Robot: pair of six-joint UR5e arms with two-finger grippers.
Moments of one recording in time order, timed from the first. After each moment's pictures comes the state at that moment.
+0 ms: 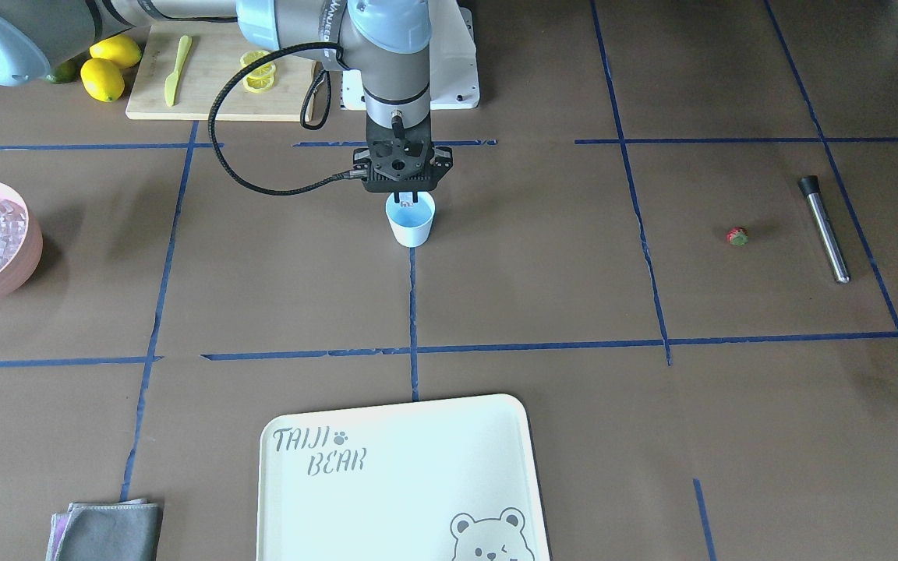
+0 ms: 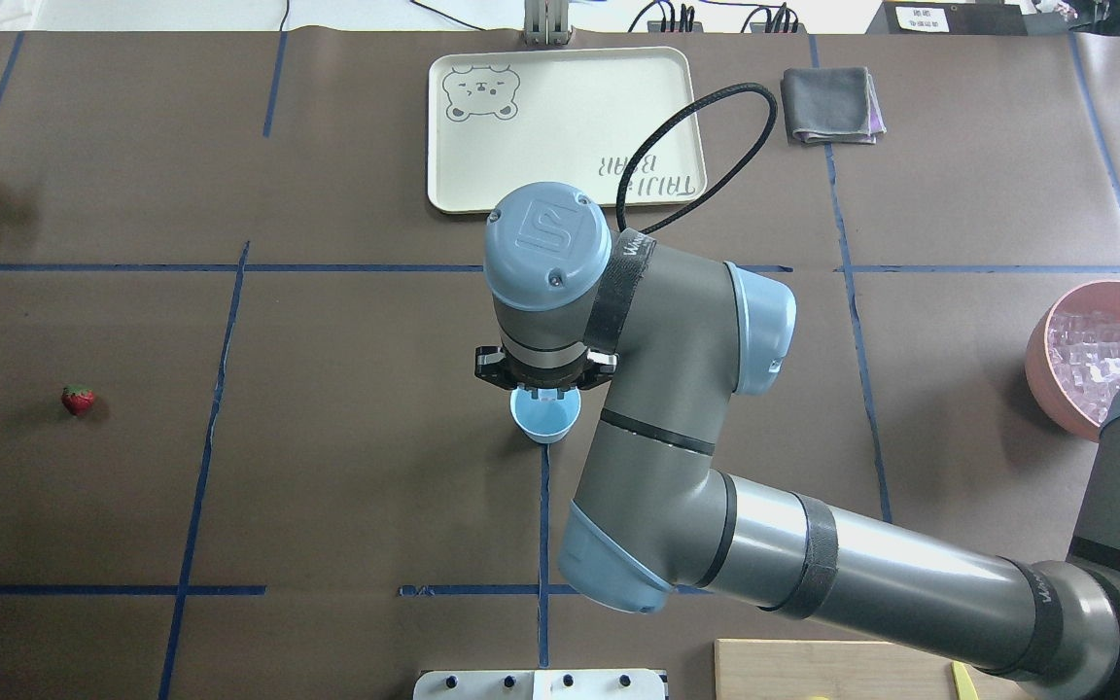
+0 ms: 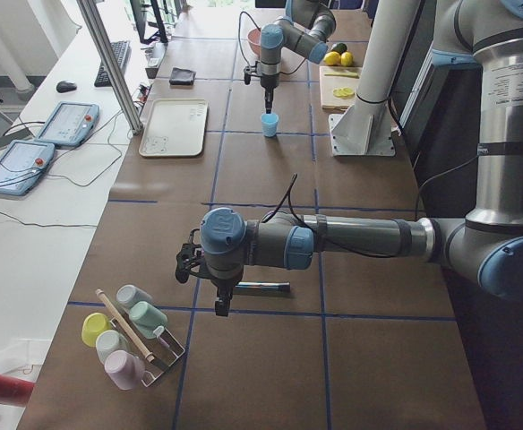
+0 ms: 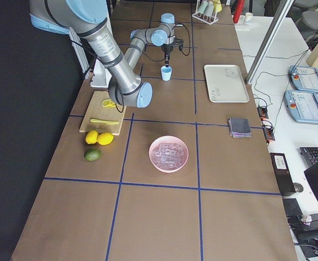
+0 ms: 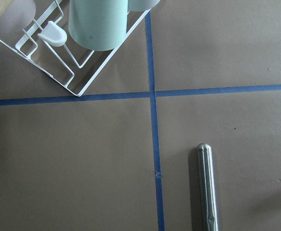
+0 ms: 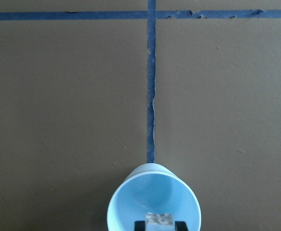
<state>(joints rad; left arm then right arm) -1.60 -1.50 -1.68 -1.62 -2.41 0.02 0.46 -0.72 1.66 -1.78 1.86 1.24</state>
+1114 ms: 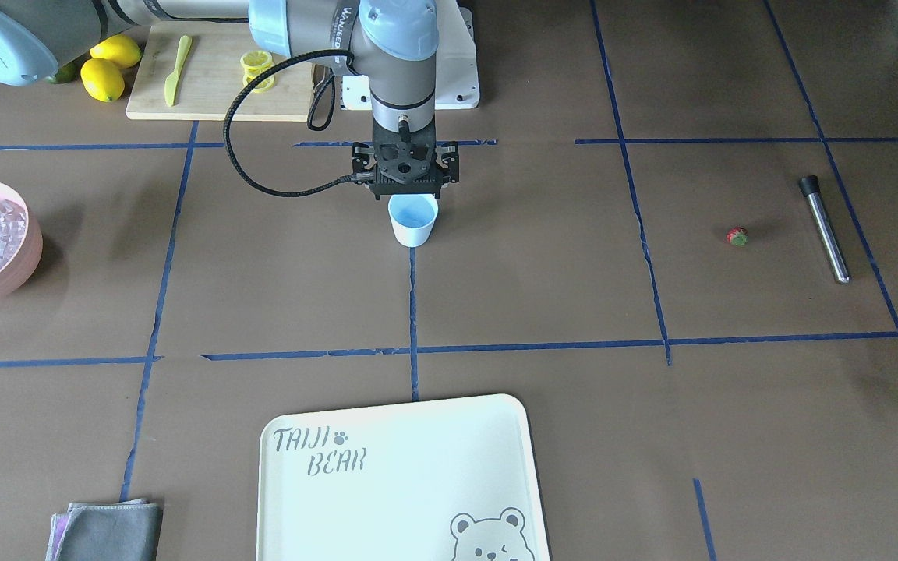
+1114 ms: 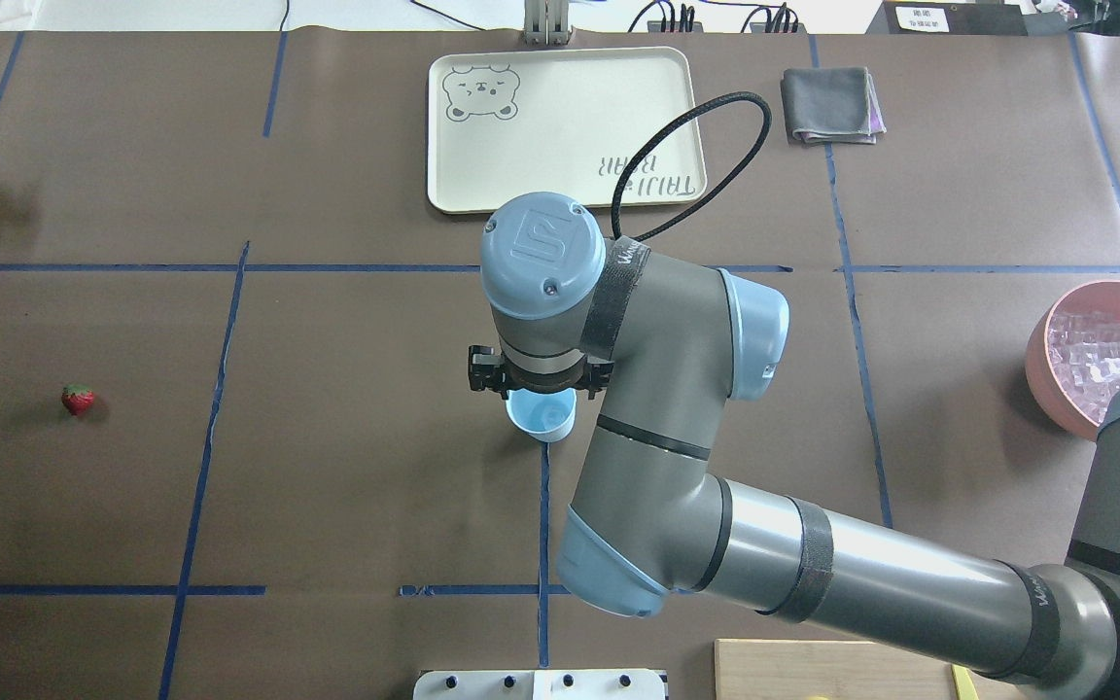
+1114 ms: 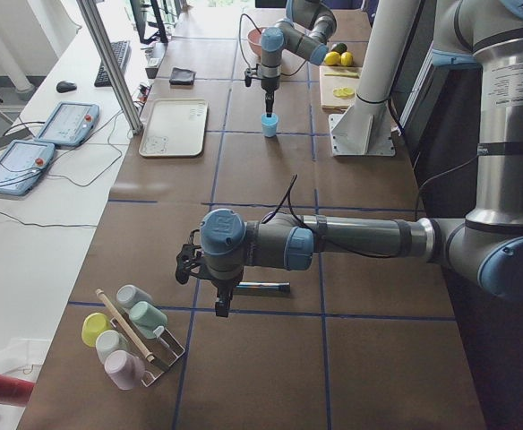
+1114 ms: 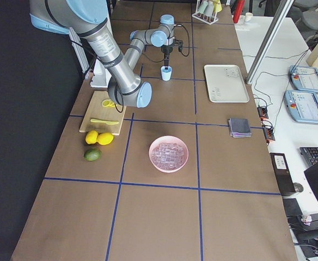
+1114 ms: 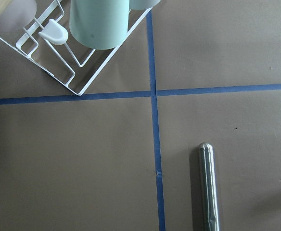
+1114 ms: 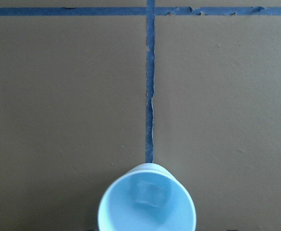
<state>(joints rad) -1.60 -1.50 -1.68 -1.62 -2.41 0.02 0.46 -0.72 1.65 -1.78 1.86 1.24</state>
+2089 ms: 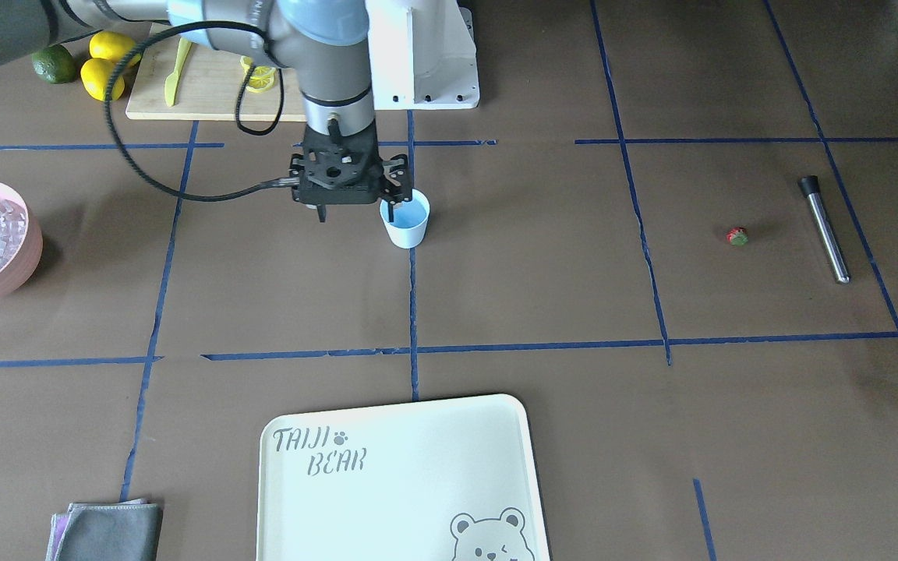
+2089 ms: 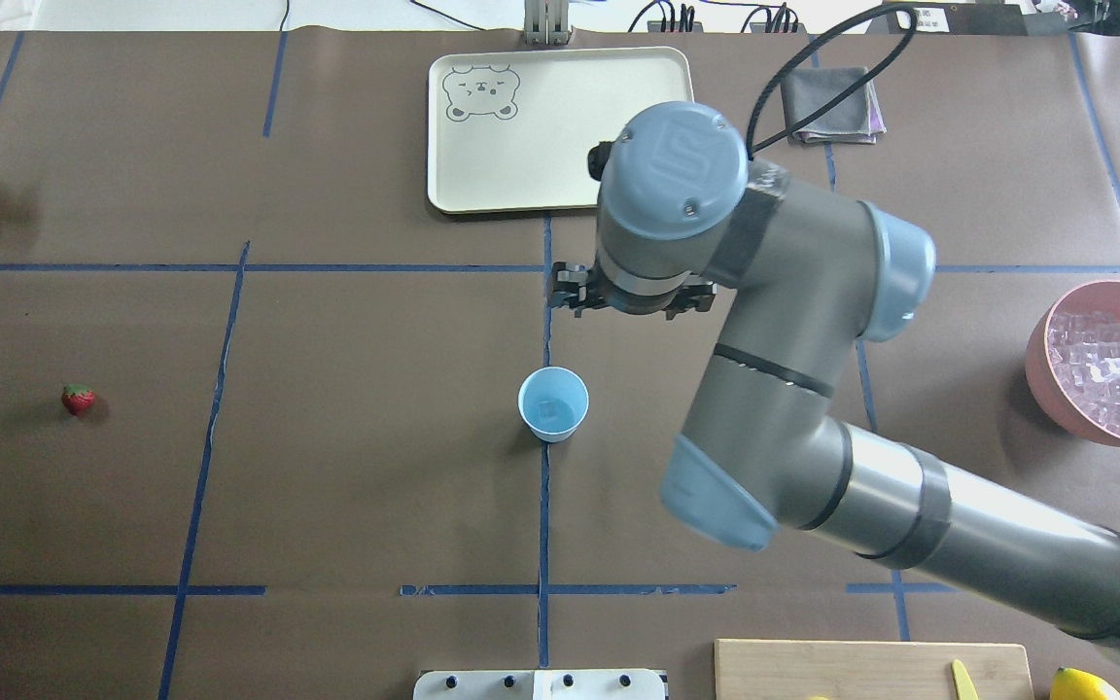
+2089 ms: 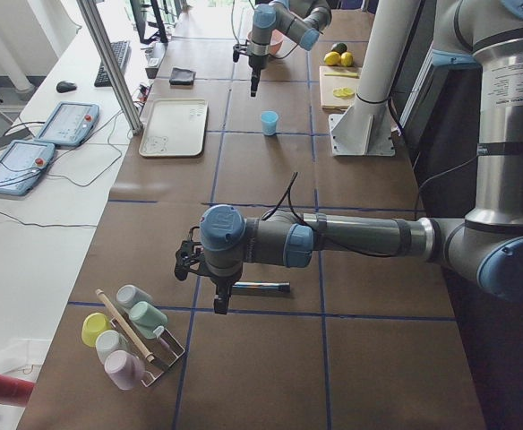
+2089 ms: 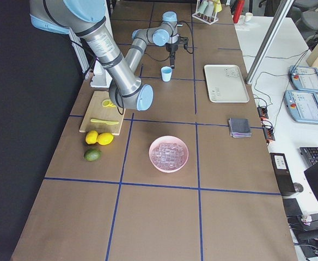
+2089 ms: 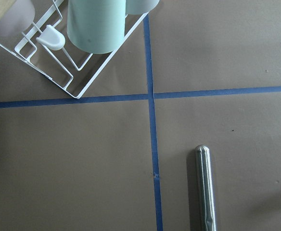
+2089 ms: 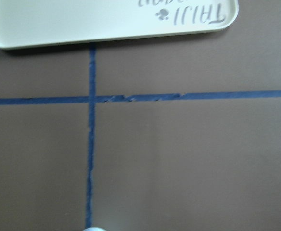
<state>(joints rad) -1.60 -1.50 -1.69 -1.62 -2.41 0.02 0.62 -0.87 1.83 -1.78 1.86 1.16</state>
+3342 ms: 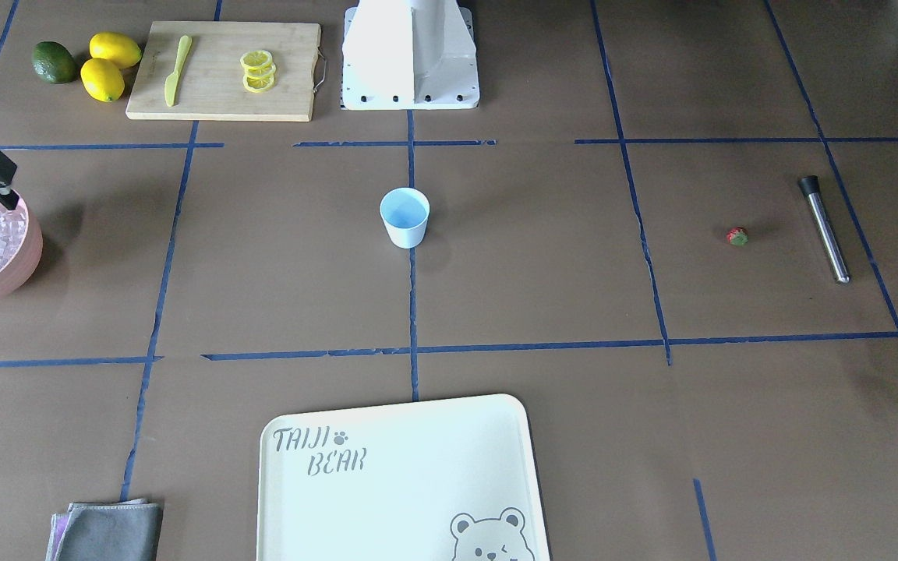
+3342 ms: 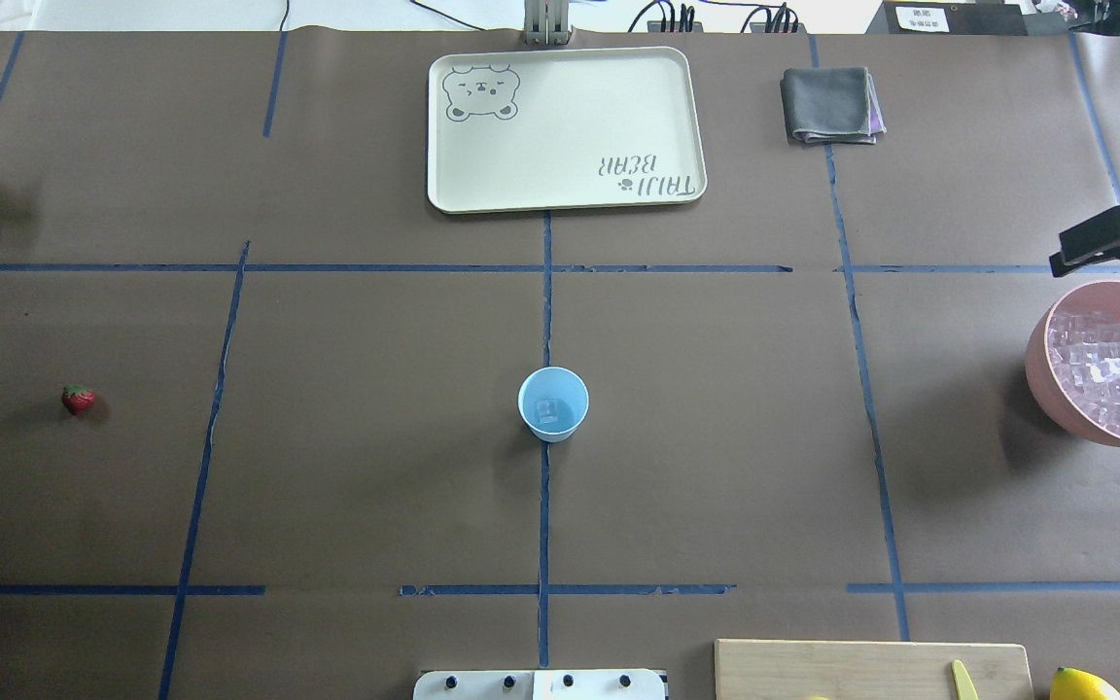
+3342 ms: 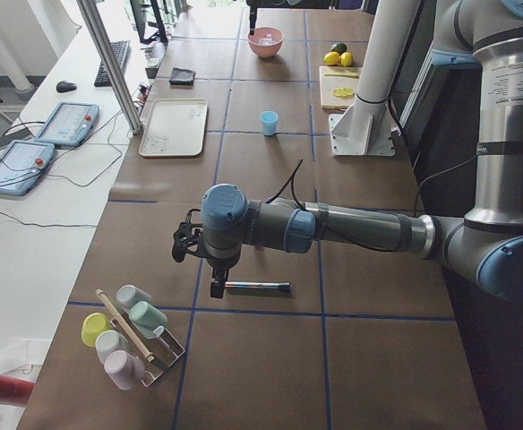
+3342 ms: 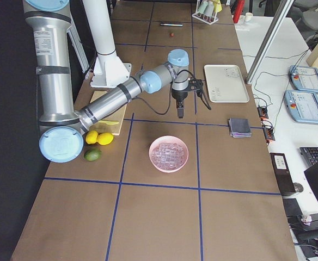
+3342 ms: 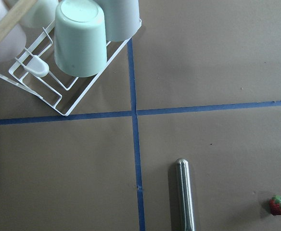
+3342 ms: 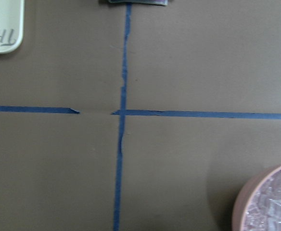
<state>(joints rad) -1.60 -1.50 -1.77 -1.62 -2.41 -0.03 1.20 -1.62 2.07 -1.53 2.26 0.56</state>
